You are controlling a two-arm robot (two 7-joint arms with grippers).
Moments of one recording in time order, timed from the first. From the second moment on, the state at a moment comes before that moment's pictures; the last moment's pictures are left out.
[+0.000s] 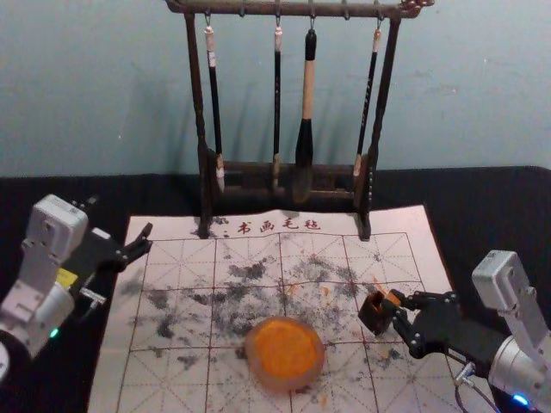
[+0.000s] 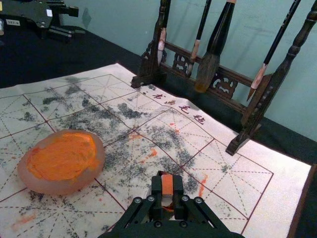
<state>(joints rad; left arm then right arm) -0.20 0.60 0.45 -1.41 -0.25 -0.12 0.03 0.06 0.61 -0.41 -1.53 0.34 -0.05 0.38</state>
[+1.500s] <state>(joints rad) -0.20 0.60 0.45 -1.41 -0.25 -0.12 0.03 0.12 0.57 -0.42 -1.65 0.34 0.03 0.55</state>
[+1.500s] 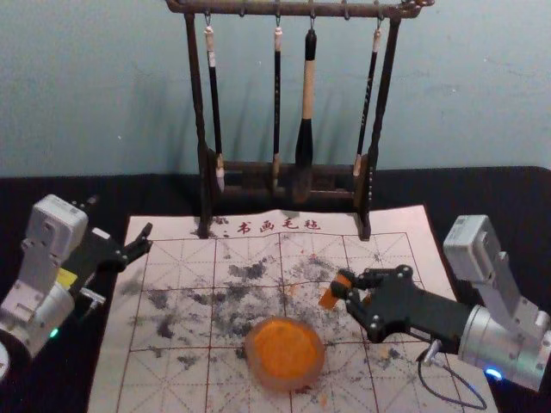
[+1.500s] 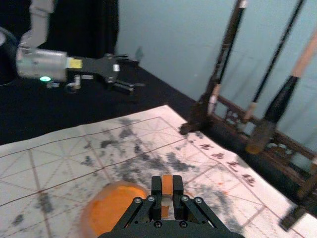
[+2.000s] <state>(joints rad) -0.20 0.60 0.45 -1.41 -0.25 -0.12 0.03 0.13 0.62 -0.50 -1.69 0.34 0.05 0.62</state>
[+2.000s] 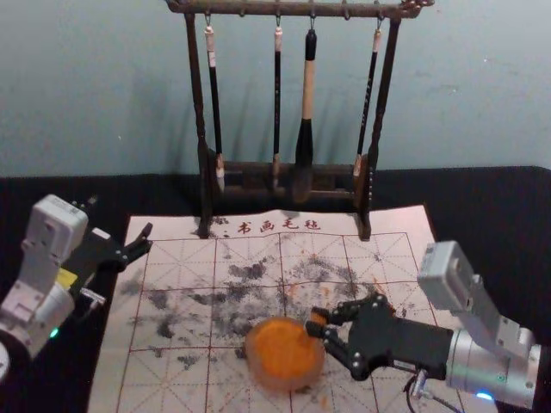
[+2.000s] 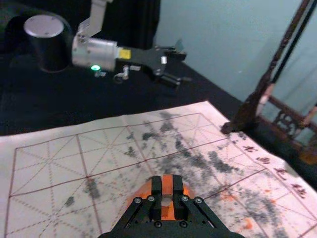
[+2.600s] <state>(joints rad) -0.20 0.60 0.45 -1.41 -0.25 -0.12 0.03 0.18 0.62 -0.58 -1.66 0.29 0.07 0.65</state>
